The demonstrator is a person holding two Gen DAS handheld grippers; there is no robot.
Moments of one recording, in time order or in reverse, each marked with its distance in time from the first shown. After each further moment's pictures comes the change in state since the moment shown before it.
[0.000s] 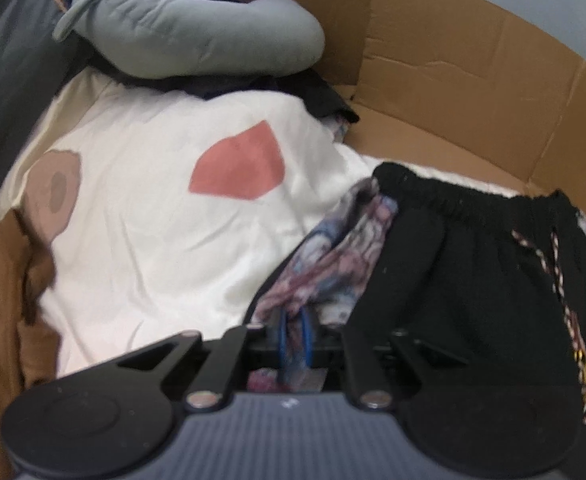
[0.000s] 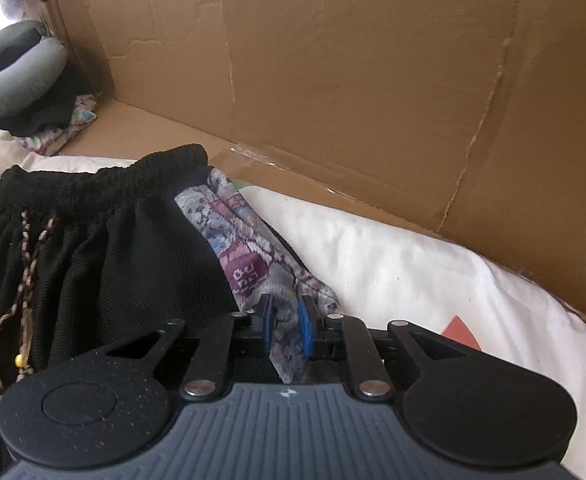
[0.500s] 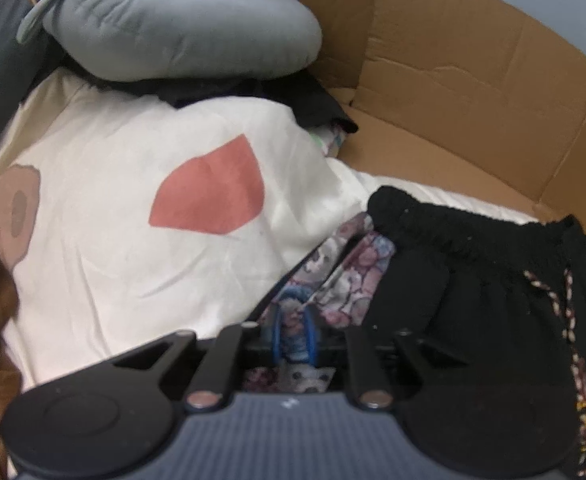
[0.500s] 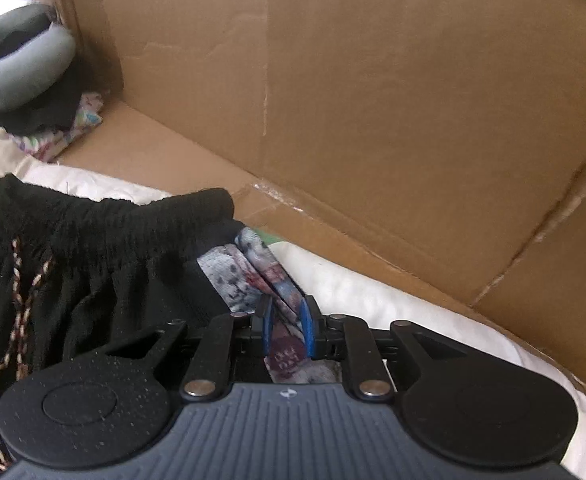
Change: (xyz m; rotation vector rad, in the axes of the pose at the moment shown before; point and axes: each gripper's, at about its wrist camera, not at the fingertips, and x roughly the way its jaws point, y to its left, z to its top) left arm 0.029 -0.009 0.022 -0.021 0.011 -0.004; right arm 0.029 0.032 0.037 -0.087 -0.004 -0.021
